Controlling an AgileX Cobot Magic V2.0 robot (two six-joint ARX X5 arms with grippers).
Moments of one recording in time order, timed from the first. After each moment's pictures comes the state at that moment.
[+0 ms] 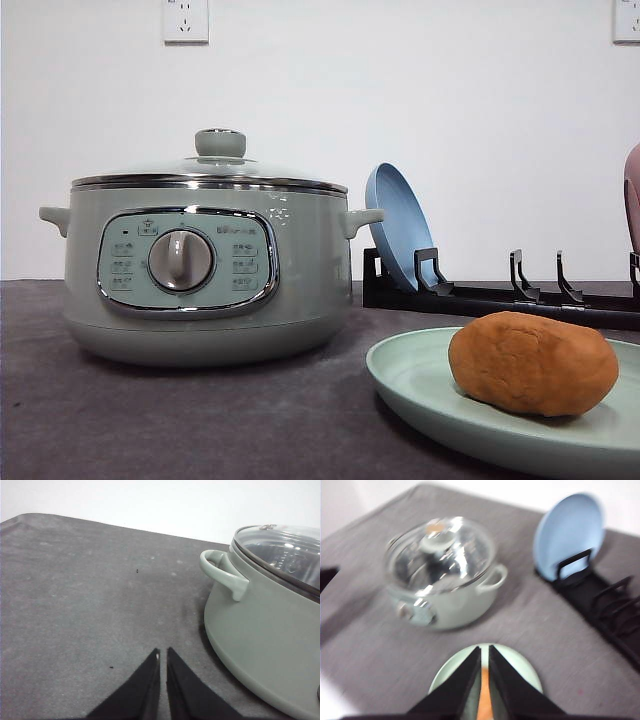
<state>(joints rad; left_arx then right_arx) -0.10 0.00 0.03 -0.18 -0.08 -0.17 0.40 0.55 1.12 -0.94 -0.18 0.05</state>
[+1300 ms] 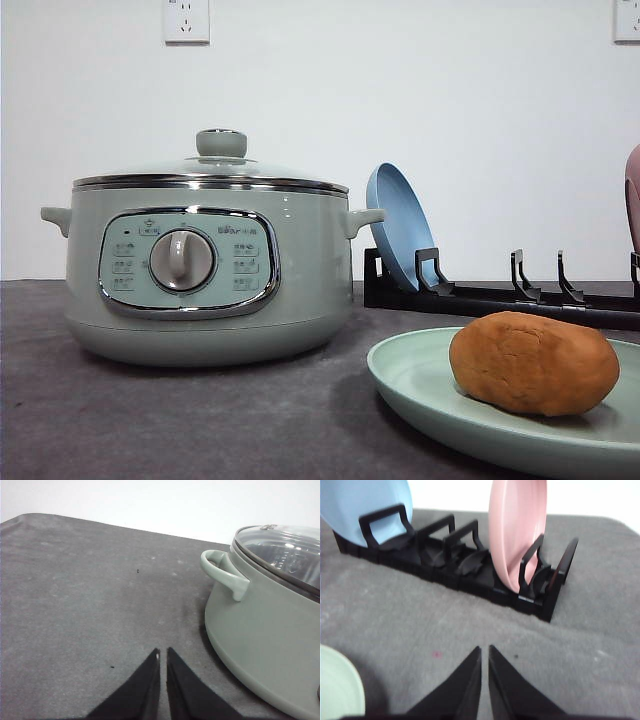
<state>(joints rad) -0.10 0.00 0.03 -0.18 -0.08 -0.17 -0.03 0.01 0.04 -0.24 0.00 0.00</state>
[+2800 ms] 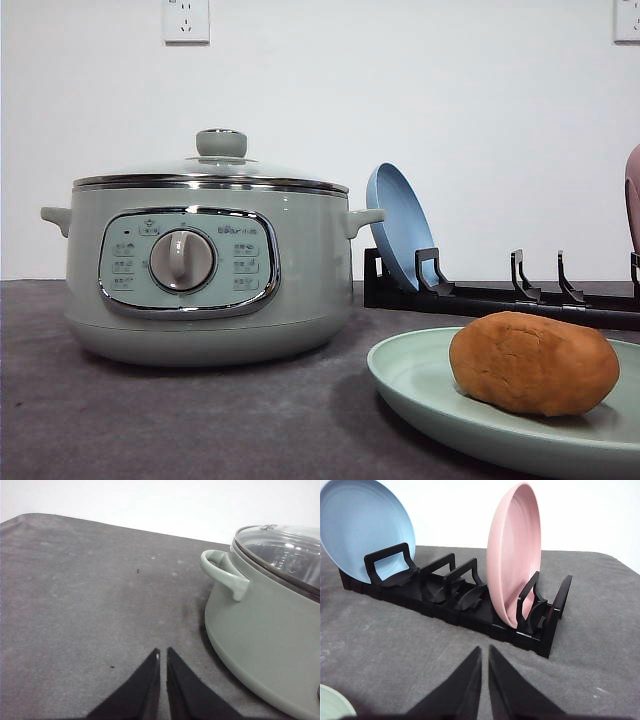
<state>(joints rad) -0.10 0.00 0.03 -0.18 -0.08 -0.17 -0.03 0.01 0.02 -0.10 0.00 0.00</state>
